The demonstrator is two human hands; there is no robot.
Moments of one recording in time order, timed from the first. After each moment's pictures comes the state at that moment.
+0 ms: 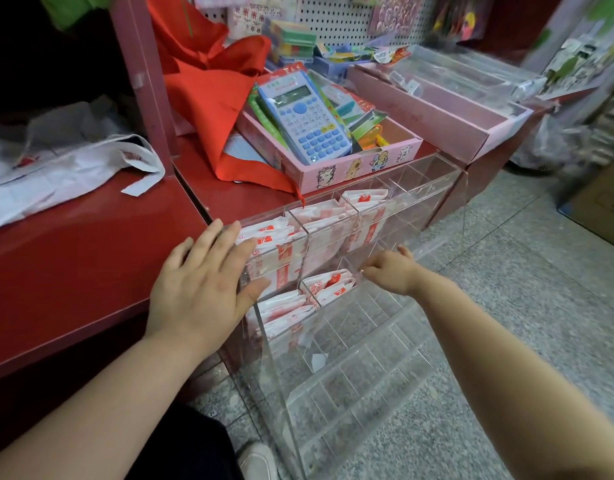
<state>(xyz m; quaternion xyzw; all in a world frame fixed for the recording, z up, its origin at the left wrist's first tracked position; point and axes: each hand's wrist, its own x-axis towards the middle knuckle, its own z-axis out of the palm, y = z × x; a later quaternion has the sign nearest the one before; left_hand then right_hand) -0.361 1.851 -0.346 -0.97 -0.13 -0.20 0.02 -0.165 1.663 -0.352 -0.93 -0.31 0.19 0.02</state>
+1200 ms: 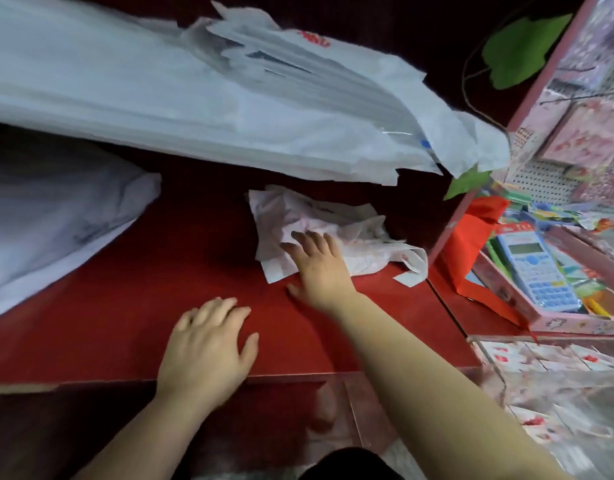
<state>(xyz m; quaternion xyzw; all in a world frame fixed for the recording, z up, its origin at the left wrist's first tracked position) -0.618 1.992 -0.321 -0.89 -0.42 -0.18 -0.03 -0.427 2.001 -0.288 -0.70 -0.68 -0.18 0.10</state>
